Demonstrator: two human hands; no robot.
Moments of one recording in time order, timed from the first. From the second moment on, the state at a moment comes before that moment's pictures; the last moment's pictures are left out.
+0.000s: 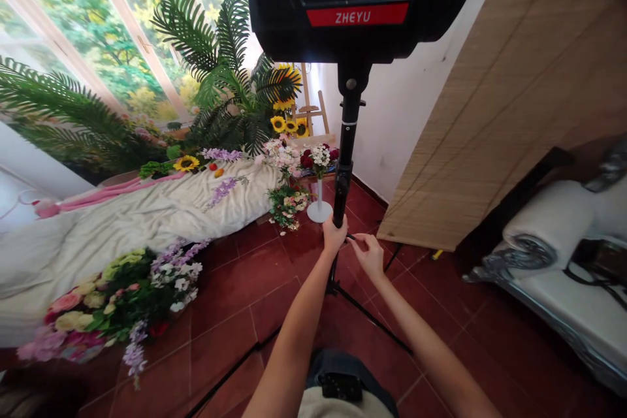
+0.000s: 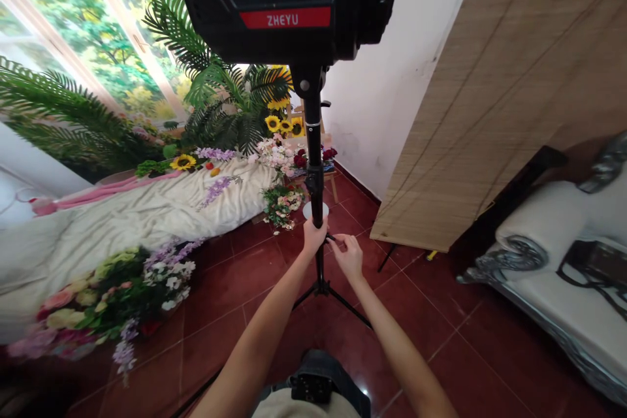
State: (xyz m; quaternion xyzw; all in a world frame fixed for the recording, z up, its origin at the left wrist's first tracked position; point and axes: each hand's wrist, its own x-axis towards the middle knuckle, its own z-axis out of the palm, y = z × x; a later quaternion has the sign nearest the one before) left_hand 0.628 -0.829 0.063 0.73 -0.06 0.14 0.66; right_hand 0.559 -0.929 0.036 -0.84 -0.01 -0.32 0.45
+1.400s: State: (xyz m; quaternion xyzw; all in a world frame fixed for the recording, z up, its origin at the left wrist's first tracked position) left_hand 0.245 -0.422 -0.104 0.67 0.49 0.11 0.55; right_hand 0.413 -0.725 -0.114 -0.73 -0.02 0.36 0.58
